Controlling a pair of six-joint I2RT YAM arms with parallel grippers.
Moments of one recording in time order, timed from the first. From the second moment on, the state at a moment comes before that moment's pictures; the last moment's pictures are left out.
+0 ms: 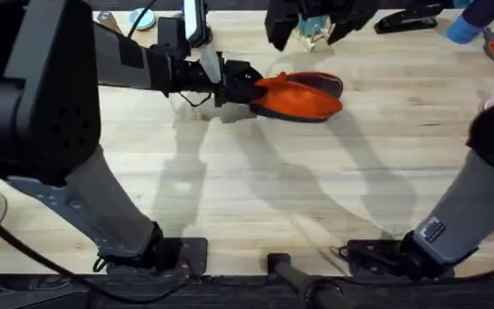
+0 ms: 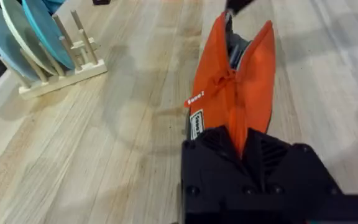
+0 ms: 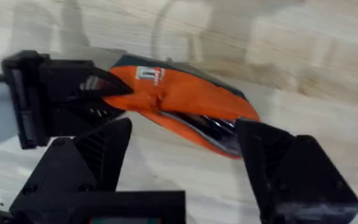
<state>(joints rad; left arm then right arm) -0.10 1.91 0.97 0.07 1.19 0.89 0.44 2.01 2.13 -1.40 0.04 0.25</state>
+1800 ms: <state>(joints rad) -0.10 1.91 0.97 0.07 1.19 0.89 0.44 2.06 2.13 -1.35 -0.03 0.23</state>
